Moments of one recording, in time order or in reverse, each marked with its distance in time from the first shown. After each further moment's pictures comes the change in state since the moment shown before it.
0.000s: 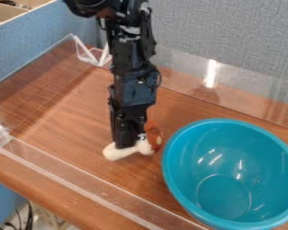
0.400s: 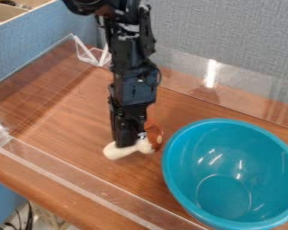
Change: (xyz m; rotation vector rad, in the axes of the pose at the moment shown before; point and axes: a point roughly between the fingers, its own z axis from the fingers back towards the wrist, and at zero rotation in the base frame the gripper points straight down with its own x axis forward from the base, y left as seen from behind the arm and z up) arm -0.001 -0.002 0.003 0.002 -0.011 -0.006
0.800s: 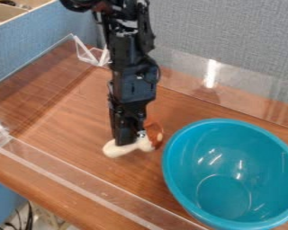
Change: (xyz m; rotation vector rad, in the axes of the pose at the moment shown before) arm -0.001 -0.003 0.005 0.010 -0.018 -0.009
